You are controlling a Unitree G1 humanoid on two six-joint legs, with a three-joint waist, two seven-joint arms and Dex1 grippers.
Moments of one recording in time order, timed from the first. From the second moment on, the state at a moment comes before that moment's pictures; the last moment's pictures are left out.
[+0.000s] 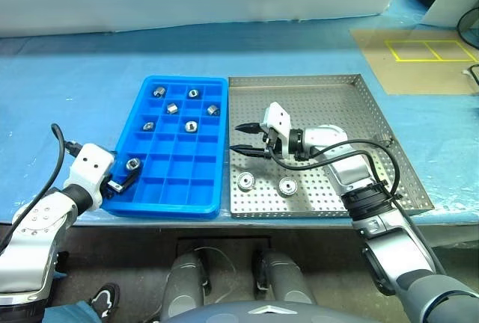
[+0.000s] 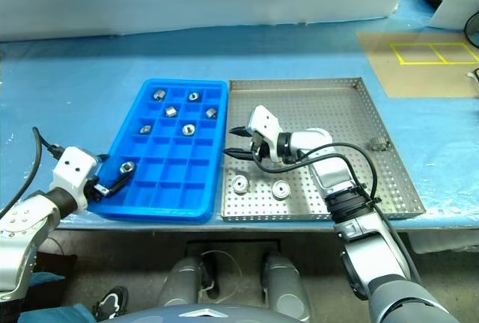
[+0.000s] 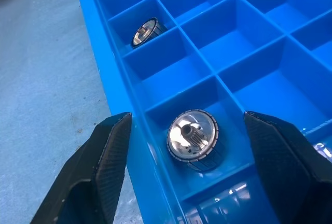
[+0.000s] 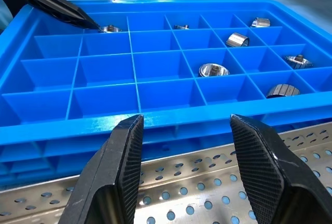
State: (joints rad) left arm 0.15 0.63 0.32 -0.40 -0.17 0.47 -0.58; right arm -0.63 -0.37 0.26 0.19 0.18 0.22 1.03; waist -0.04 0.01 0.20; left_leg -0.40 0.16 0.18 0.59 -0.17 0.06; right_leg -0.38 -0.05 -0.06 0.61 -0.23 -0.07
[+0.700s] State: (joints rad) left arm -0.48 0.64 -0.13 -0.15 -0.28 0.41 -0.95; right arm -0.57 -0.57 0.15 0.14 0.21 0.30 1.08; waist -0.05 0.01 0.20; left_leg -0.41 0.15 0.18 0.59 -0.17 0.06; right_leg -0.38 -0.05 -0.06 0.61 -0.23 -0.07
